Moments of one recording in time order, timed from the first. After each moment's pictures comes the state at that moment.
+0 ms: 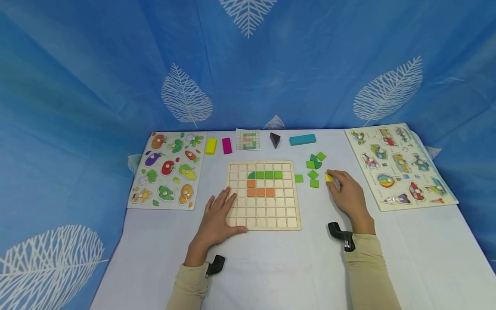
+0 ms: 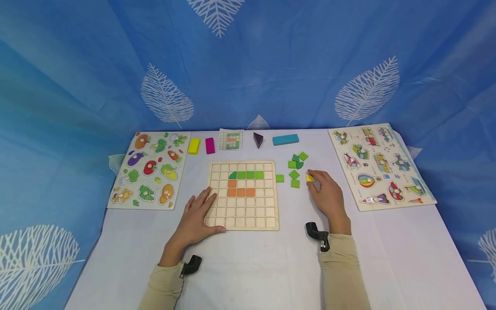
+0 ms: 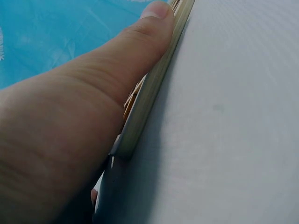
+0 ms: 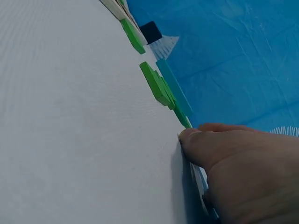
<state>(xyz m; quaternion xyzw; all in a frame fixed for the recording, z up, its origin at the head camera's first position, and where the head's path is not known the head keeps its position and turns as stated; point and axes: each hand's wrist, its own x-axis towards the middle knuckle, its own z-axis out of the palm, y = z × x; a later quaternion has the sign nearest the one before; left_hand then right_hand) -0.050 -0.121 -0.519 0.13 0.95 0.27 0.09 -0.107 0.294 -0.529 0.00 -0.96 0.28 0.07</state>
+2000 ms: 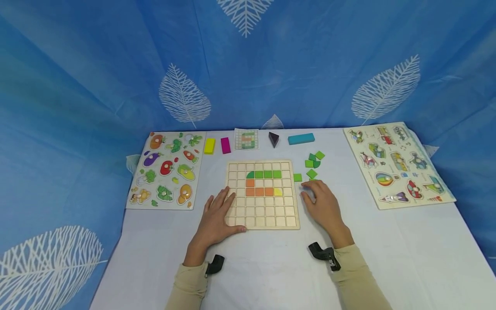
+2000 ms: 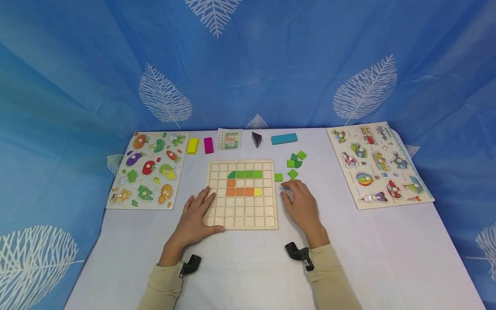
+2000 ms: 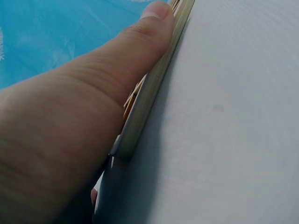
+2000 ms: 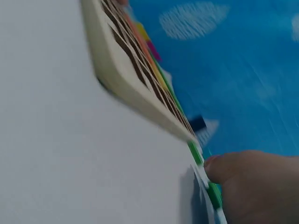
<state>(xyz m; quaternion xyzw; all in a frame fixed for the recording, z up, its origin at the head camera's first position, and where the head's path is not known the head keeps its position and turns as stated) -0.050 -0.122 -0.521 0.14 0.95 0.28 0.09 -0.076 0.222 -0.529 0.07 -0.94 0.30 0.13</state>
